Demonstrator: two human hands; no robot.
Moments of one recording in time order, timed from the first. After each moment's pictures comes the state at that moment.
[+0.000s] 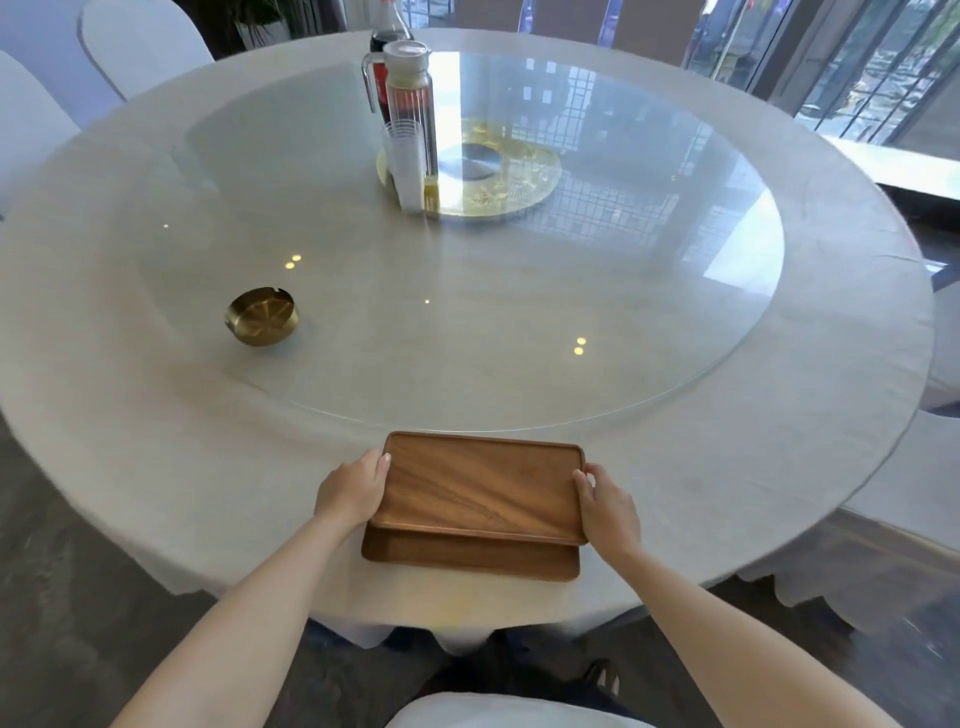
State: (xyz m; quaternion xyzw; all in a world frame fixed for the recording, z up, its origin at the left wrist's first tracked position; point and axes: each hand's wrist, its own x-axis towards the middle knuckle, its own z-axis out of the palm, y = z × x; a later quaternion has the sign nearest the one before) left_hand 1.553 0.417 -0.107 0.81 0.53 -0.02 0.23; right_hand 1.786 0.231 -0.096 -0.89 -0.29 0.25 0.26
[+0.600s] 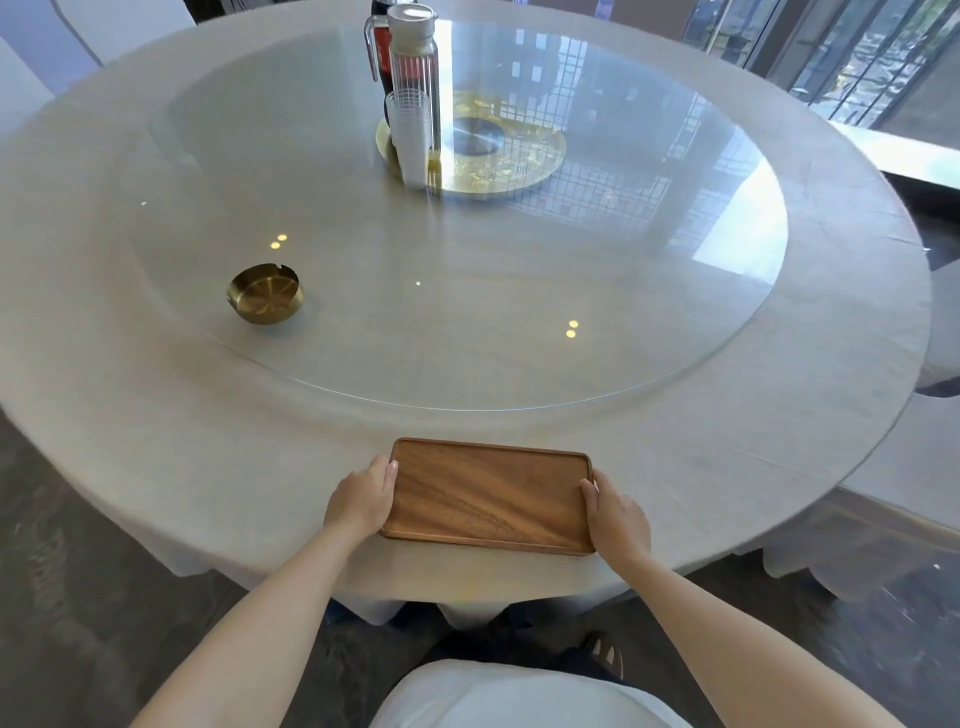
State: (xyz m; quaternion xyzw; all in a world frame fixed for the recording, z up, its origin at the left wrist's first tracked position) left_hand 1.530 0.398 -0.128 0.81 0.51 -0.01 0.28; right_hand 1.760 0.211 -0.110 -0.90 -0.32 0.23 0.16
